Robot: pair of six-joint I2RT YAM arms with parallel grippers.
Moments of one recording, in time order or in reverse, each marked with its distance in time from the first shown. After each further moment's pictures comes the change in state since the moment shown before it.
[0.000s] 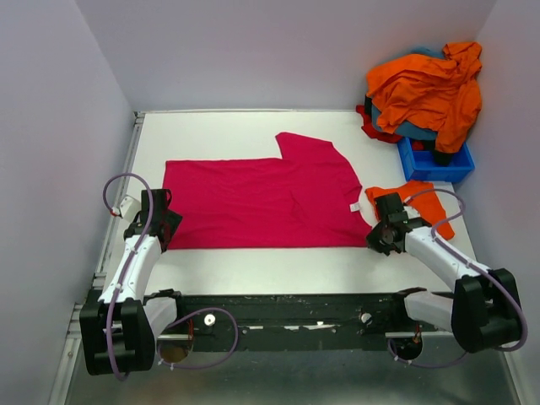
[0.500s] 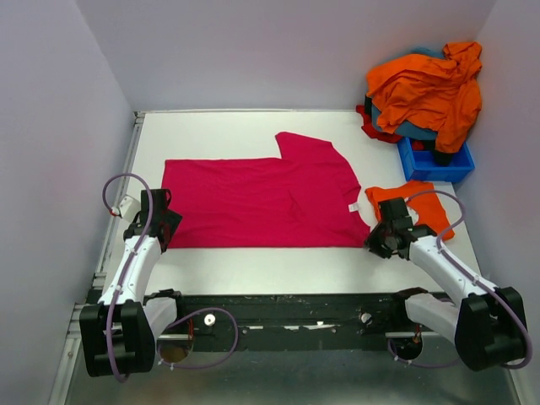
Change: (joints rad) left arm 0.000 -0.010 0.000 -0.001 0.000 0.000; right arm 0.000 -0.132 -0.048 -0.019 -0.069 -0.080
